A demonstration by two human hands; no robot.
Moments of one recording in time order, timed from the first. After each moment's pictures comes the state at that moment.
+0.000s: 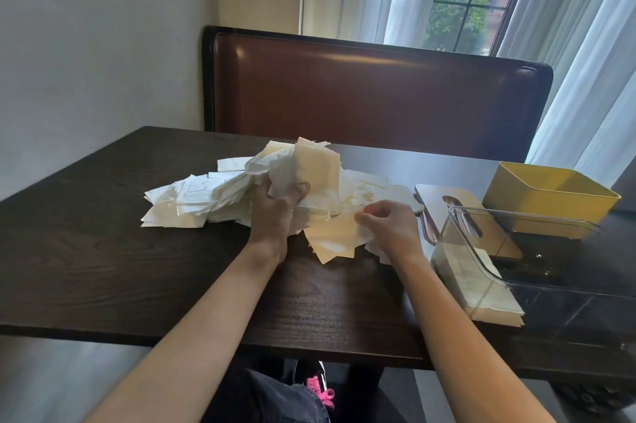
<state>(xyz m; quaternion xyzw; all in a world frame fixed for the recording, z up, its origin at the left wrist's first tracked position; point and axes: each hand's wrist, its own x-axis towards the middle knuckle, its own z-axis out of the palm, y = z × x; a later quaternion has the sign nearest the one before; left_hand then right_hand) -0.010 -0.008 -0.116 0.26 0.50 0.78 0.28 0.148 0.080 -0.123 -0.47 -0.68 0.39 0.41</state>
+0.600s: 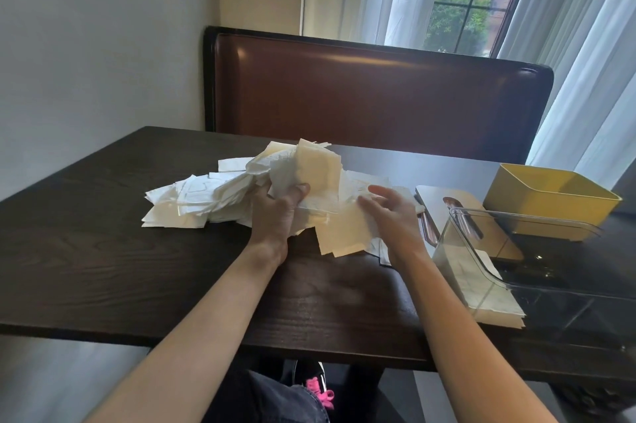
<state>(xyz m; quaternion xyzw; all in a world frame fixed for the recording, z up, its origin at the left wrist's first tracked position) -0.012 -0.005 -0.119 0.24 0.51 0.78 0.28 0.147 0.077 -0.116 -0.39 -0.62 0.50 0.46</state>
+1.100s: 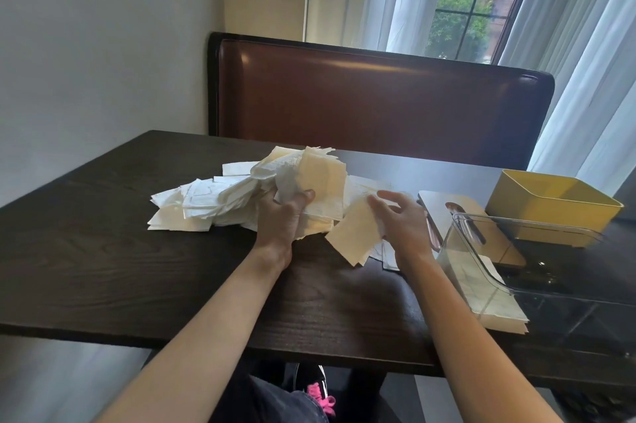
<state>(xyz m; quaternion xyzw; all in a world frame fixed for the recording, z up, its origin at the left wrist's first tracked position) -0.011 -0.007 -0.119 0.25 0.51 0.77 0.29 0.149 0.074 -0.108 -0.42 -0.62 0.46 0.48</state>
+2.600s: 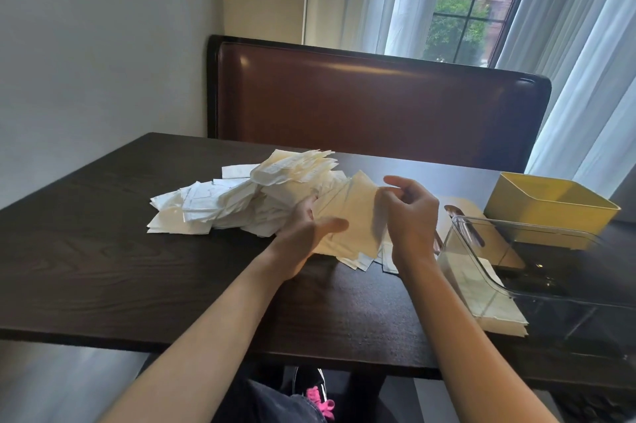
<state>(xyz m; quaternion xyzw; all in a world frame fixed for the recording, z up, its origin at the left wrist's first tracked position) 0.002 -0.014 -0.116 0.44 0.48 0.62 0.43 0.142 0.050 -0.083 -0.42 -0.57 0.39 0.59</state>
